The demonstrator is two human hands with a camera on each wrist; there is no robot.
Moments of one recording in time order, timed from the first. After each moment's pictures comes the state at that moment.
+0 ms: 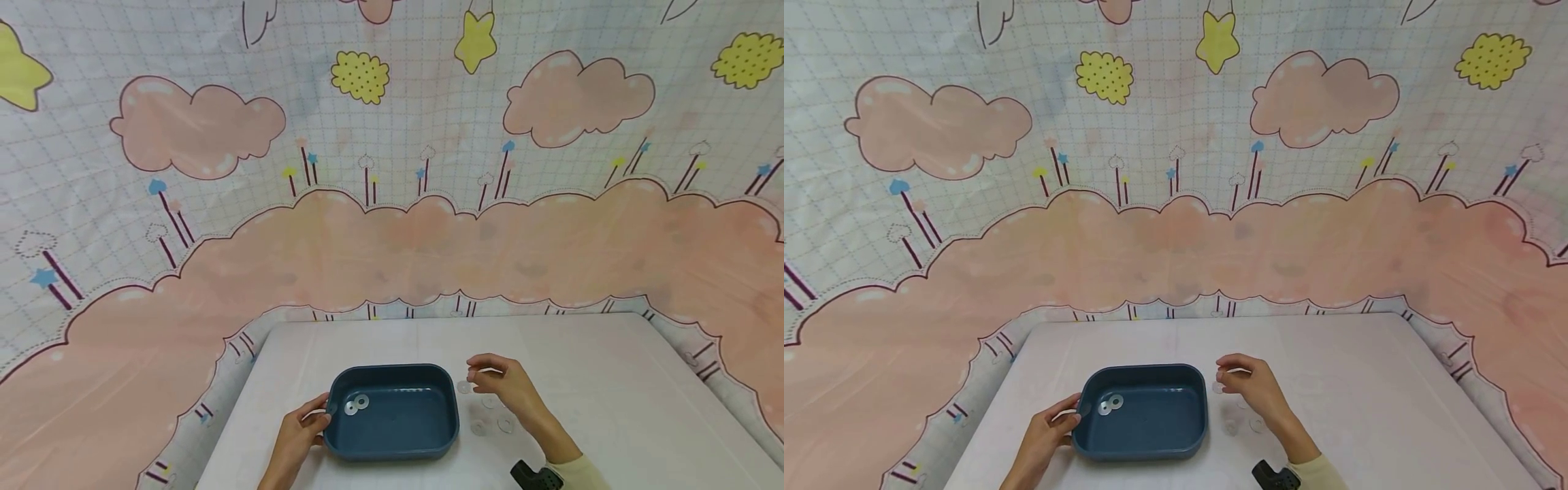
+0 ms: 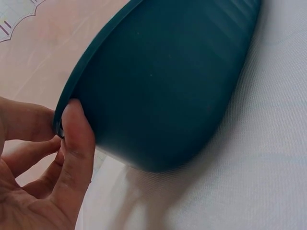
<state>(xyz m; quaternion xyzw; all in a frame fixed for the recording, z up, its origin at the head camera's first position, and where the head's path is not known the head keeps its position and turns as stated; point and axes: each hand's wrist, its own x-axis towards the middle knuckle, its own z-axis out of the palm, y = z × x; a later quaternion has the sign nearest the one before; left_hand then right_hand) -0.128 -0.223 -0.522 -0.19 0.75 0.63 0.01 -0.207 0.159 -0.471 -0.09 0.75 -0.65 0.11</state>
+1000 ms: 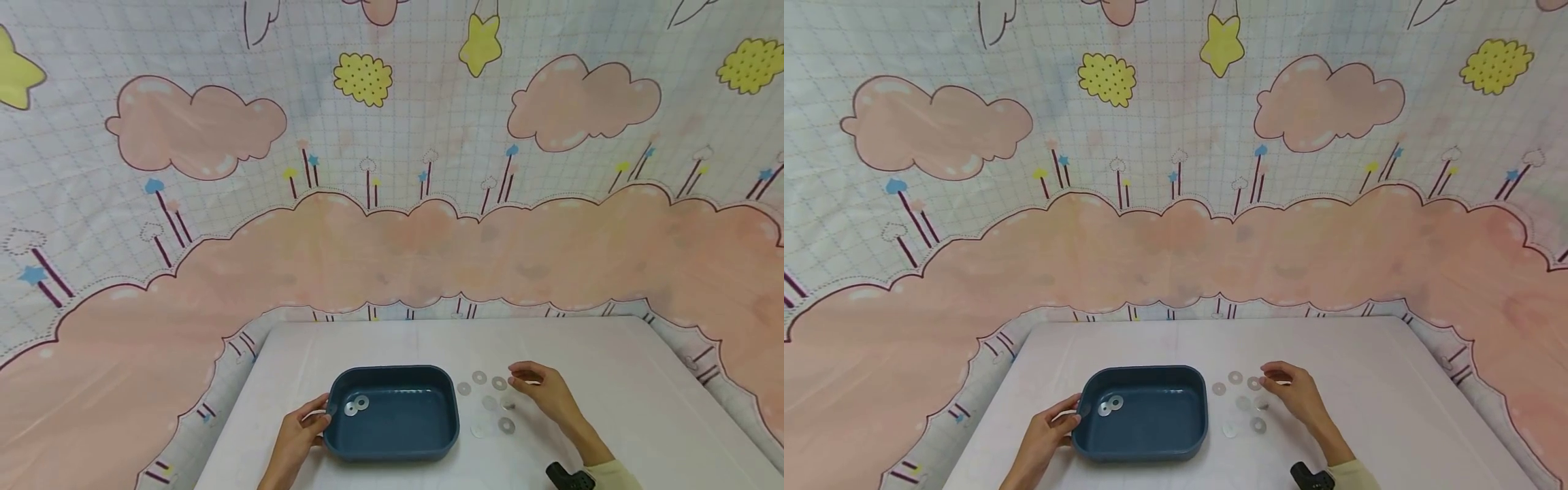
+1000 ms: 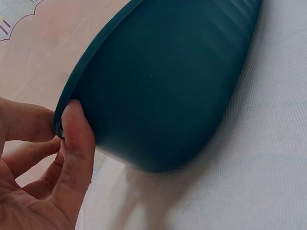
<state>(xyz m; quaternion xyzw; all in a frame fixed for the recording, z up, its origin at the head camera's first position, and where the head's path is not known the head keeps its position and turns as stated) -0.132 -0.222 -0.519 -0.19 0.75 0.63 0.01 -0.235 0.226 -0.513 -0.06 0.87 -0.49 0.01</state>
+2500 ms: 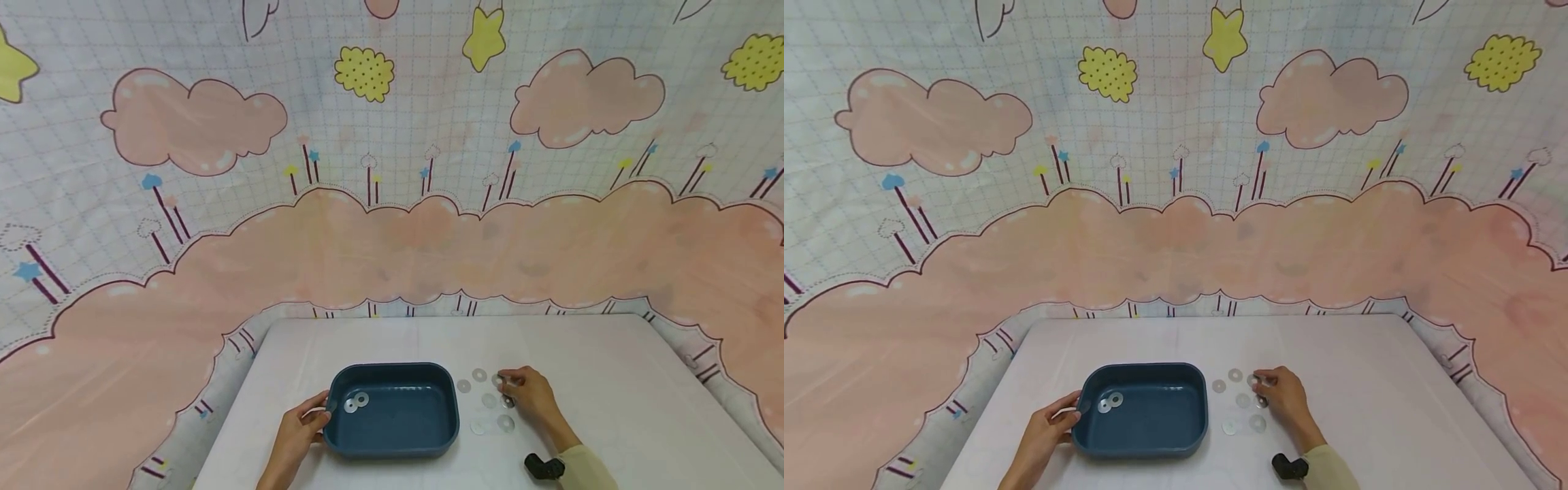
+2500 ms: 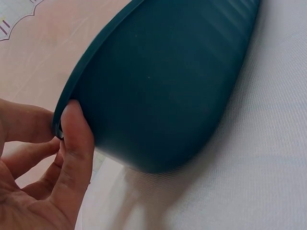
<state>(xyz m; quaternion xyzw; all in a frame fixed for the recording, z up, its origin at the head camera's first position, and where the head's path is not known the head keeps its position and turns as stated) -0.132 -0.222 -0.521 -0.20 0.75 0.63 0.01 -0.259 0.210 -0.565 -0.03 0.92 -0.39 0.01</state>
